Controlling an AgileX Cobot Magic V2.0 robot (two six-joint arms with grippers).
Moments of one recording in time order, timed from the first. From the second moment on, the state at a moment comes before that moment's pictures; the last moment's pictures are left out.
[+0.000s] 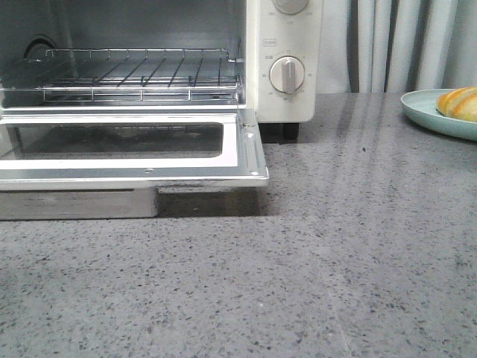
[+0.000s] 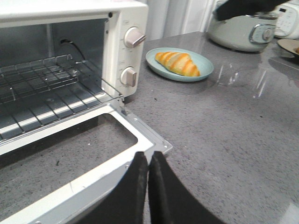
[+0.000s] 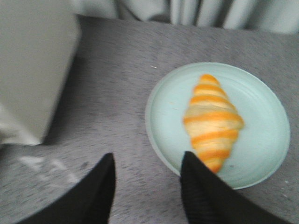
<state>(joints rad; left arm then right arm) -0.44 0.40 -0.58 -0.64 0.62 0.59 0.13 1.15 -1.18 -0.13 0.77 0.13</state>
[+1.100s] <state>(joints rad) -0.44 0.33 -0.58 -0.64 0.69 0.59 -0.09 1.68 -1.21 -0.08 0.62 0.19</state>
